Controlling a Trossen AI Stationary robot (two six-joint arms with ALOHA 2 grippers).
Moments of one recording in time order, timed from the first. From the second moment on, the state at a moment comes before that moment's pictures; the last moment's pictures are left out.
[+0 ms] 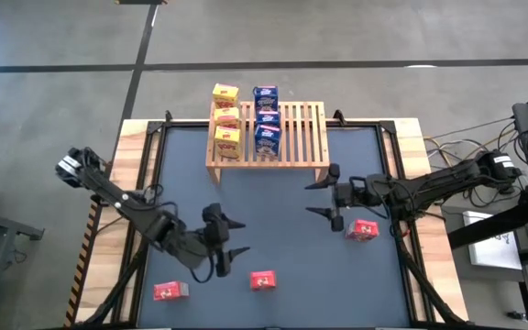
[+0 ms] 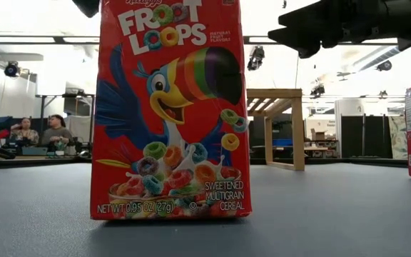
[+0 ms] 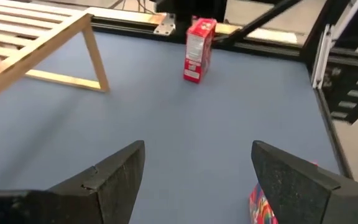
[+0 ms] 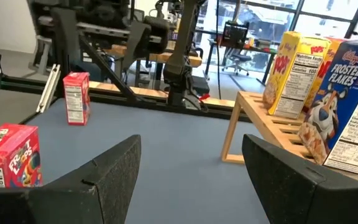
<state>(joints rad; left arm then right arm) -0.59 1.40 1.01 -0.22 -0.70 -0.50 0.11 1.04 0.39 0.63 0.09 -0.14</state>
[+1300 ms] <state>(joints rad) -0.59 1.36 1.09 -0.72 -0.30 -1.01 0.11 1.05 0.39 0.67 0.08 -0.16</state>
